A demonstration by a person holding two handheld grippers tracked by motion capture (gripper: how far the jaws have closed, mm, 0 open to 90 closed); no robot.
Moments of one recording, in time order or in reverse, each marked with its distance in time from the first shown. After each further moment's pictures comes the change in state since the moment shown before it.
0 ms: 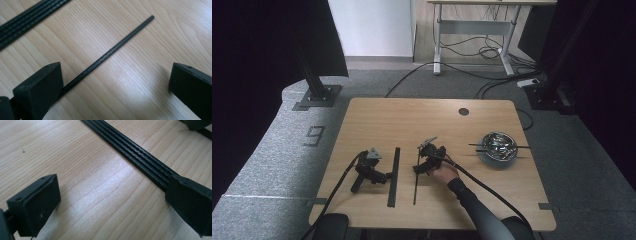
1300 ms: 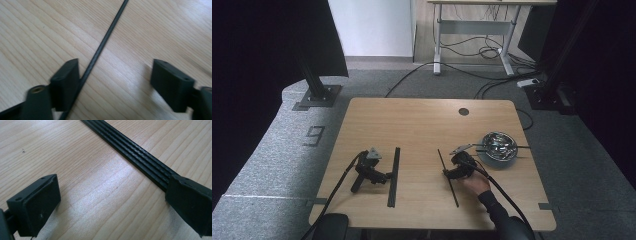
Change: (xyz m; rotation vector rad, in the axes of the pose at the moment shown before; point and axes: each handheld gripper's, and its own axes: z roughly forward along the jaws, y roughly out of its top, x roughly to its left) left arm 0.000 0.000 0.000 0.000 0.000 0.000; right arm -0.048 -0.076 -0.063 -0.020 -0.052 0.078
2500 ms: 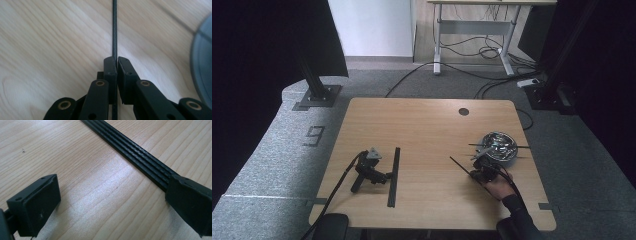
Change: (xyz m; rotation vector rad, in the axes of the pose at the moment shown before) left arm 0.000 0.000 0.000 0.001 0.000 0.001; right arm -0.041 -0.040 -0.048 0.137 0.031 -0.047
